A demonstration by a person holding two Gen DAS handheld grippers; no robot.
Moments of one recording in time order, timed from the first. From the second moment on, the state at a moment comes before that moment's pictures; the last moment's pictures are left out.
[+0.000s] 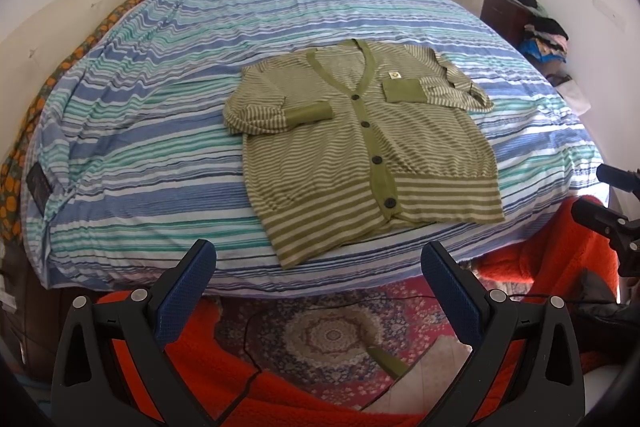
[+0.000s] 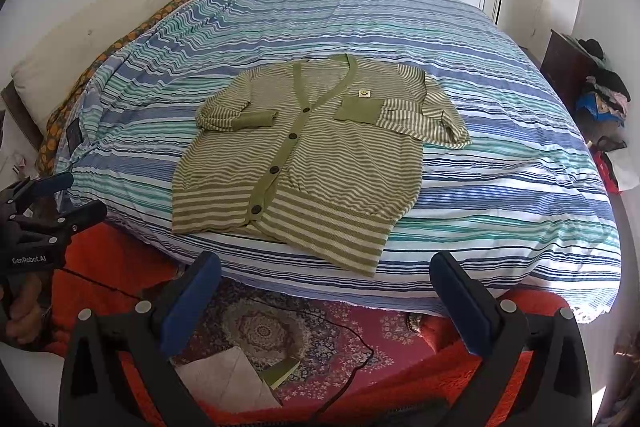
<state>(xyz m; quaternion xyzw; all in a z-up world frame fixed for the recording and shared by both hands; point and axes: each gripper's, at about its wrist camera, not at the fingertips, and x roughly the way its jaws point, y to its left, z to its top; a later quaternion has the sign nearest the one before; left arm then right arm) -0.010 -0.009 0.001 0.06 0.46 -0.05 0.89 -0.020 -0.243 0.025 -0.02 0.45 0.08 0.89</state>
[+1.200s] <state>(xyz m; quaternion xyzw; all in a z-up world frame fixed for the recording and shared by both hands) -0.008 -0.019 -0.002 0.07 0.45 -0.07 0.89 0.046 -0.240 0.040 -0.07 0.38 0.14 0.91</state>
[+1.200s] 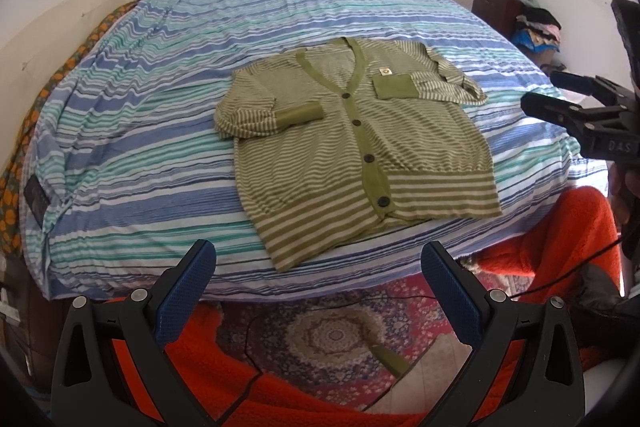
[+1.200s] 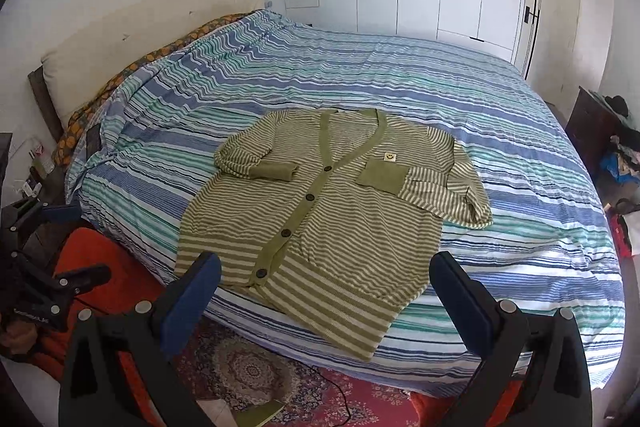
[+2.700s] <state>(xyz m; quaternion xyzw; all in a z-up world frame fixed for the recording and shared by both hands) 0.042 -0.093 -0.024 0.15 0.50 -0.08 0.85 0.136 -0.697 -0.111 0.33 0.41 -0.19 0.83</state>
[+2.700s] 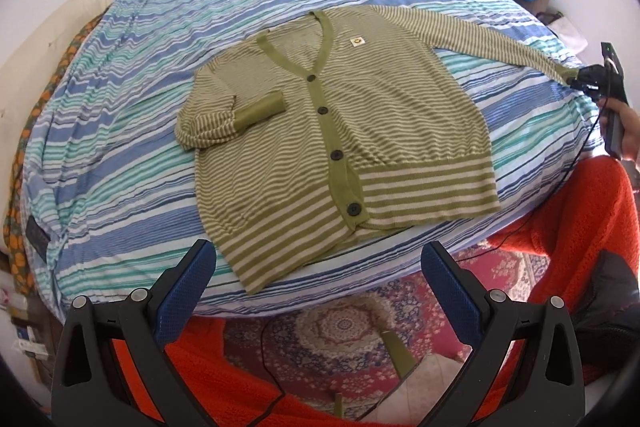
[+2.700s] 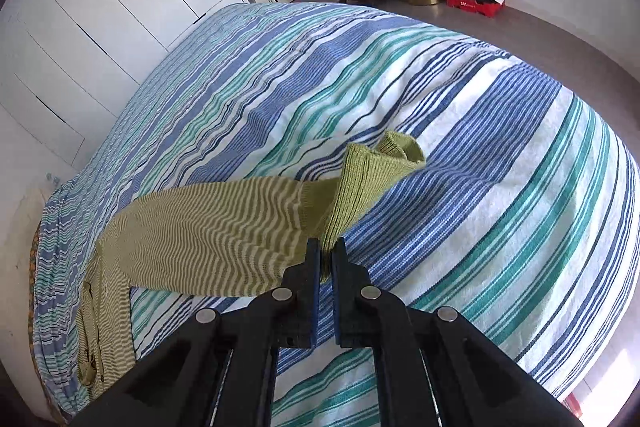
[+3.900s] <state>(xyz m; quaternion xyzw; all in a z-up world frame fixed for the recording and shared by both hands) 0.025 -0.038 -0.025 0.04 0.51 -0.07 0.86 0.053 -0.406 -0.026 0.14 0.32 -0.05 0.94</state>
